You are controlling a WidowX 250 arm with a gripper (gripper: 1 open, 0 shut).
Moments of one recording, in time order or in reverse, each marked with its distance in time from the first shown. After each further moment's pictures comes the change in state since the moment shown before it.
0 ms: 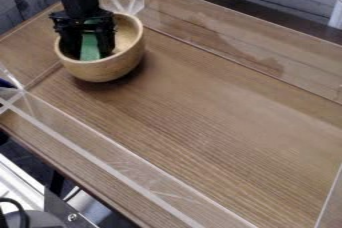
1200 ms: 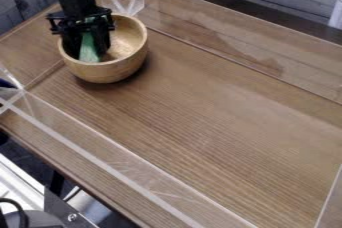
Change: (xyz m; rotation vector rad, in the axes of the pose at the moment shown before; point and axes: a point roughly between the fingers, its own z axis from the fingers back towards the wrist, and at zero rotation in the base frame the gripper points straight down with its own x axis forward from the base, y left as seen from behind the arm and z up) arm 0.004 0.005 0.001 -0.001 0.002 0.060
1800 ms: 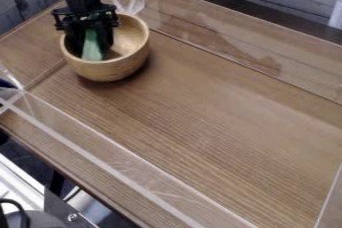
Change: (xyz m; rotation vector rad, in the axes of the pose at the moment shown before) arm 0.008 0.000 -0.004 0.023 0.024 0.001
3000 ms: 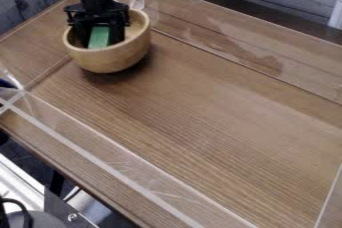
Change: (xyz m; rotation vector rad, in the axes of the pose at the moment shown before) arm 0.017 -0.006 -0.015 0.044 -0.070 0.041
